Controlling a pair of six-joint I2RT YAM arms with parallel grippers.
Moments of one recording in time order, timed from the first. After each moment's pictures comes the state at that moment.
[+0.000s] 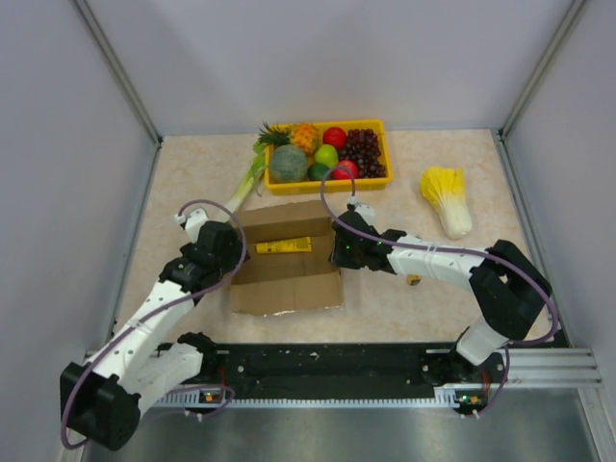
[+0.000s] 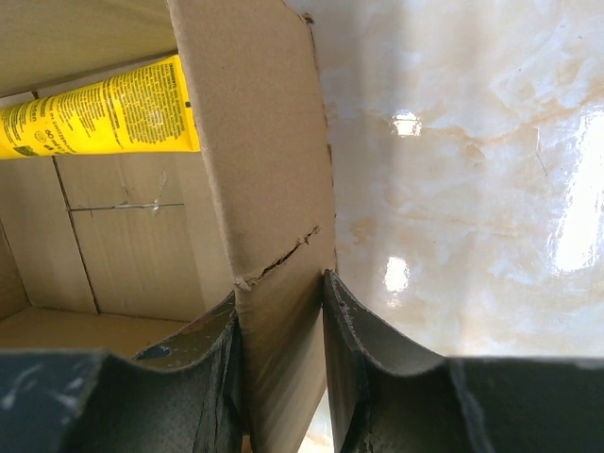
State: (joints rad) left arm -0.38 0.88 0.67 -0.59 -0.42 -0.77; right arm 0.85 1.60 0.96 -0.26 0.20 0.89
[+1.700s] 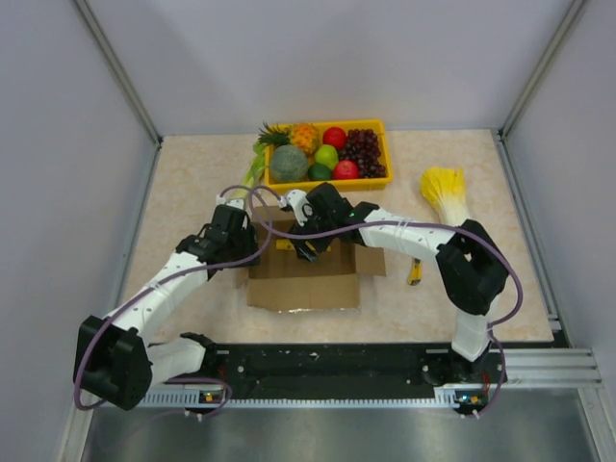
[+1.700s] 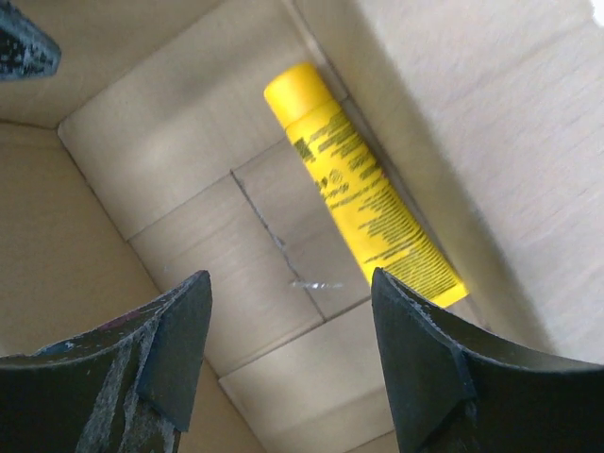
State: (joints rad) left arm -0.38 1.17 0.78 -0.56 -0.10 -0.43; right arm 0.84 1.84 1.34 -0.36 -0.21 -0.11
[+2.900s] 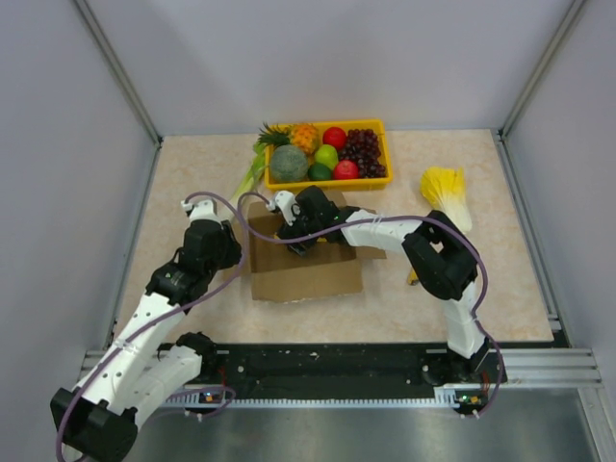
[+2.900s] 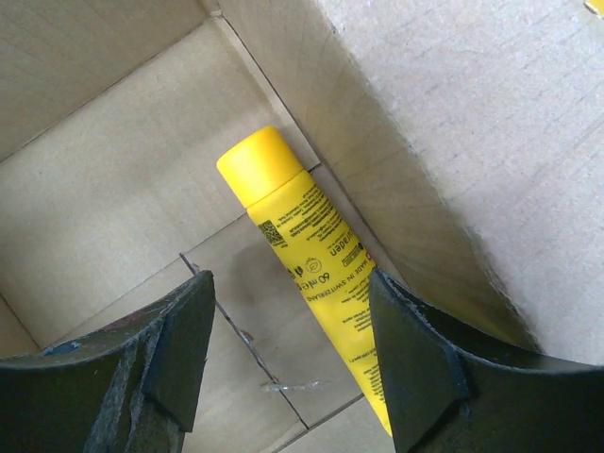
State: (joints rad) left arm -0.38 0.80 0.71 -0.54 -0.26 -0.49; right arm 0.84 2.05 1.41 -0.12 -0.17 -0.22
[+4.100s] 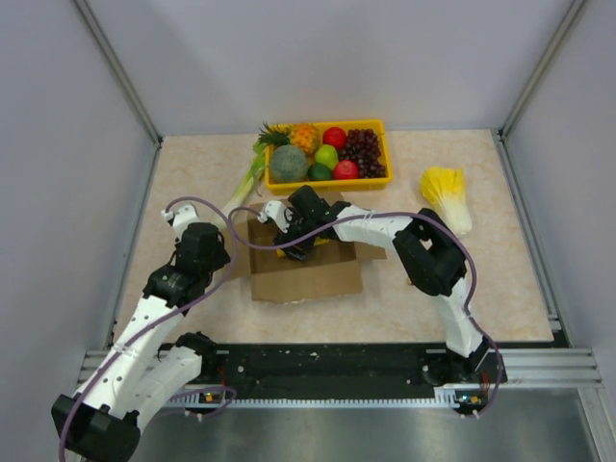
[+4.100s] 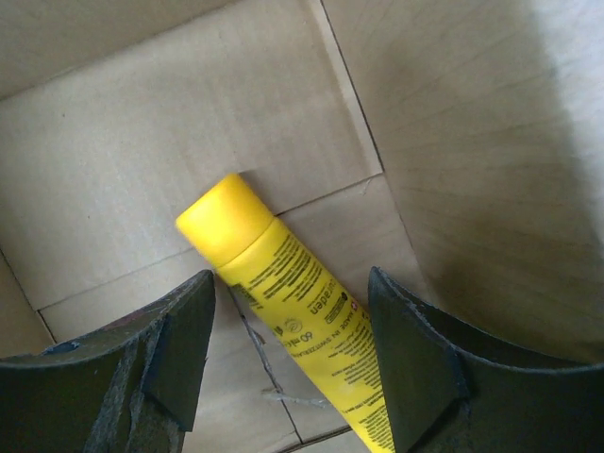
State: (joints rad) left arm -0.35 0.78 0.70 -0.62 -0.46 -0.63; right arm 0.85 2.12 1.54 -0.30 -0.28 -0.39
